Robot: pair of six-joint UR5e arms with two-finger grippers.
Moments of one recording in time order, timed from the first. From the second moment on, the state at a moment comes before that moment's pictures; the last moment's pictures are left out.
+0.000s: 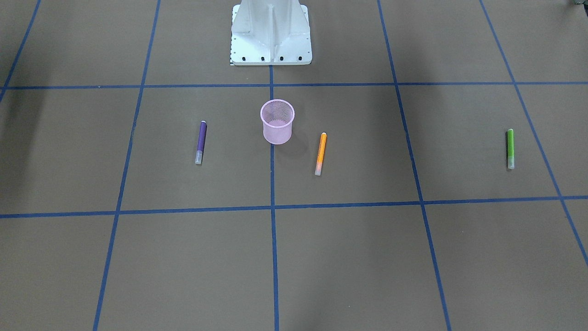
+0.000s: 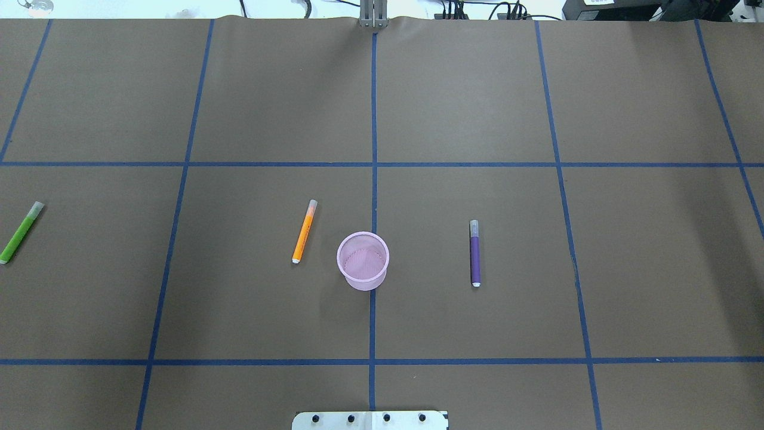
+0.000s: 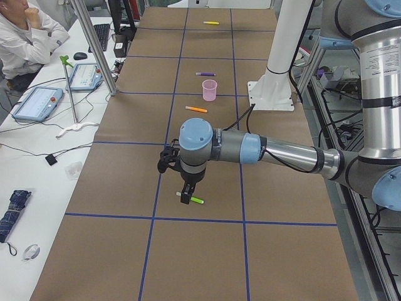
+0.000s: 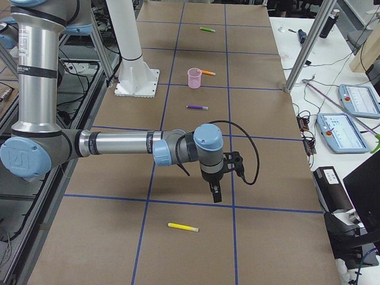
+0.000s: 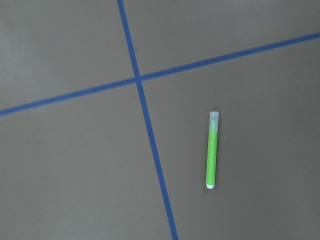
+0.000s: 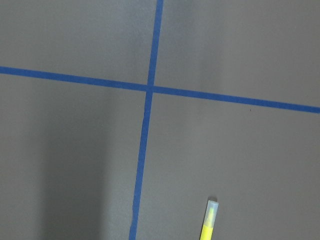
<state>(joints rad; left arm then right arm) -1.61 -1.43 -1.94 -1.48 -2.37 0.20 1.55 -1.67 1.73 -1.36 2.25 -0.02</state>
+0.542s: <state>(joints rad) -1.61 -1.53 -1.88 -1.55 -2.37 0.19 1.55 -1.70 1.70 -1.29 2.27 0.05</state>
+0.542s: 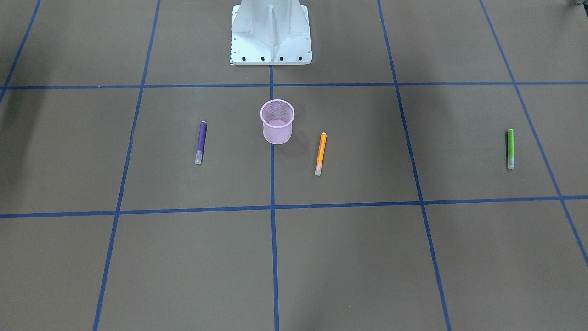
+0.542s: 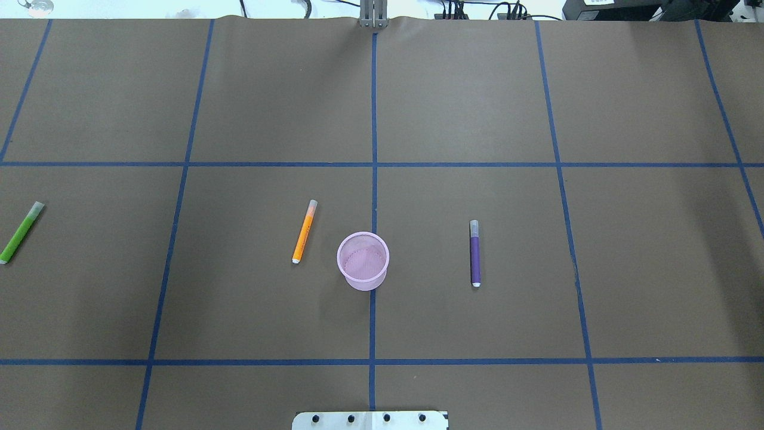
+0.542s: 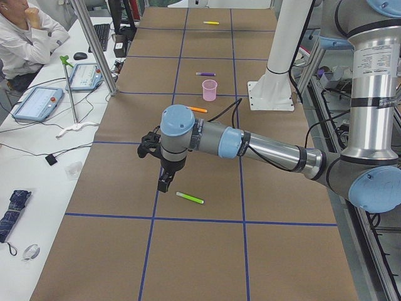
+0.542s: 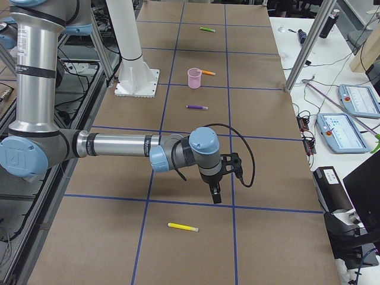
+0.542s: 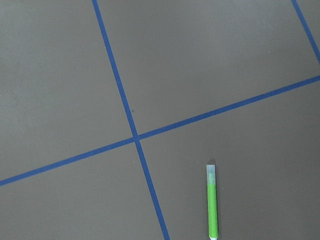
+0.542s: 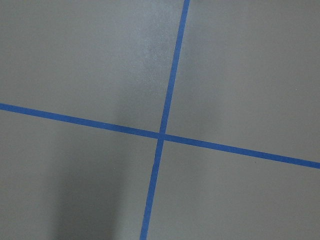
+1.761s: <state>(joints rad) -1.61 -1.52 -1.89 -1.65 -2.37 0.14 1.45 -1.79 1.24 -0.66 2.27 0.39</state>
